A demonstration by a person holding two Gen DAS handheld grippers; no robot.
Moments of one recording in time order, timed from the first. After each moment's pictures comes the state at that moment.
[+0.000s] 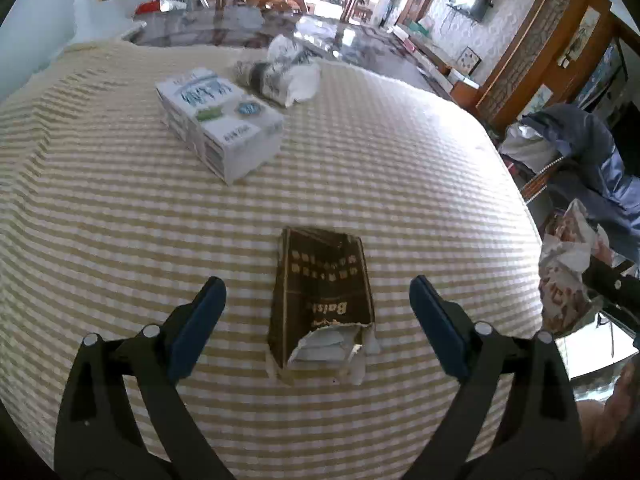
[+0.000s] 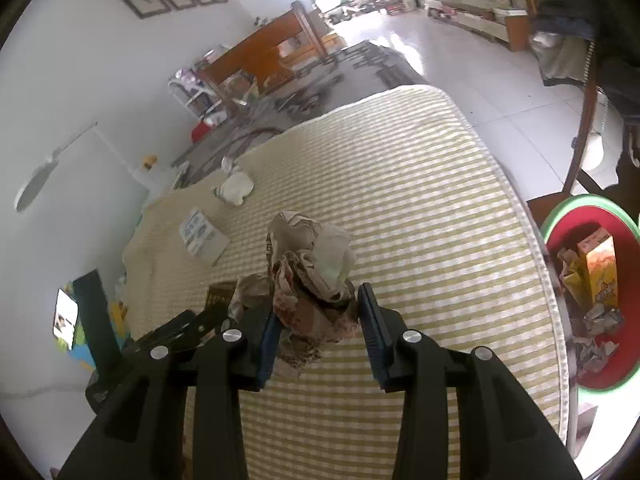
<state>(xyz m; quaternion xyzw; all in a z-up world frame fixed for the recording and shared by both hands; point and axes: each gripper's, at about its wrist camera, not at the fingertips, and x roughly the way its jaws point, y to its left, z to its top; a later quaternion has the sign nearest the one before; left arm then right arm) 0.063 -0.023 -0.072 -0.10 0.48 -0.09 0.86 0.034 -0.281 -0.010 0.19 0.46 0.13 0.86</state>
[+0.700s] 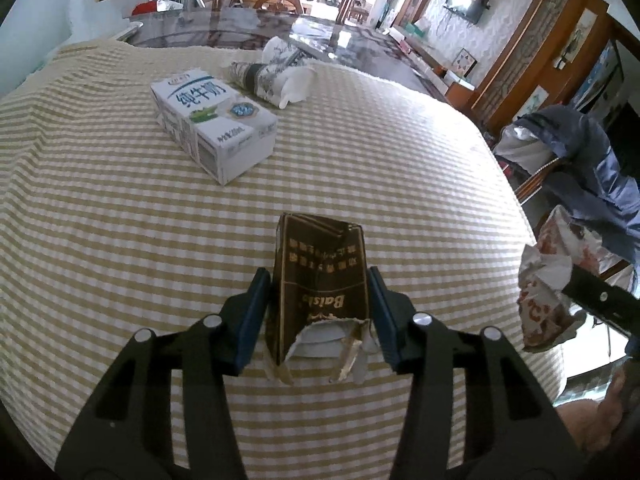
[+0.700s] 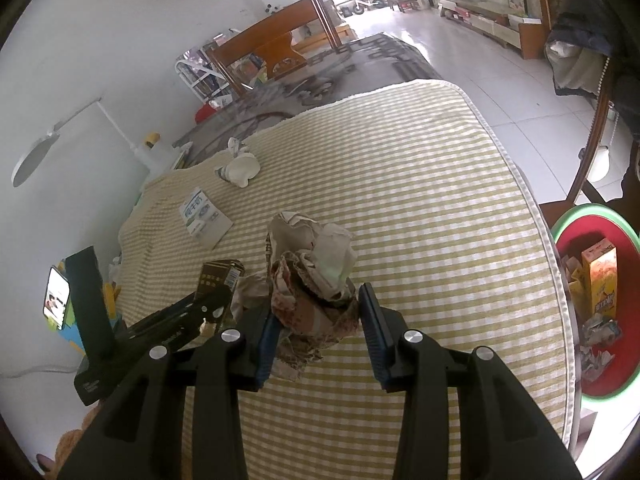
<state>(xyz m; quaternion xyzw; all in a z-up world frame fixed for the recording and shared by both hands) 0.060 -0.024 -0.067 -0.10 0.47 -0.10 0.87 0.036 -0.272 -0.015 0.17 0.47 0.14 0.85</state>
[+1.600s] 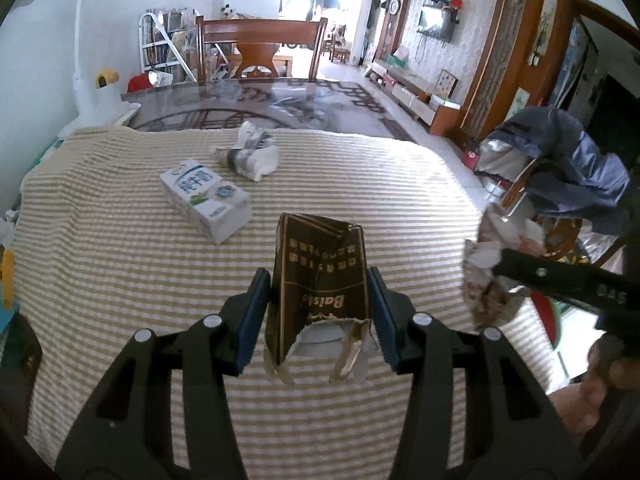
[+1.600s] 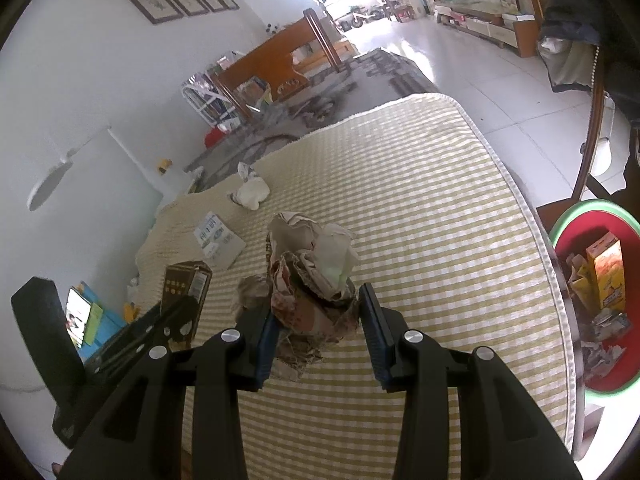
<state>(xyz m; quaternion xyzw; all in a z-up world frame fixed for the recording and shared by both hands) 0.015 -0.054 0.001 -0.04 0.39 -0.10 0.91 0.020 -0.293 -0.001 0.23 0.43 0.15 0.86</state>
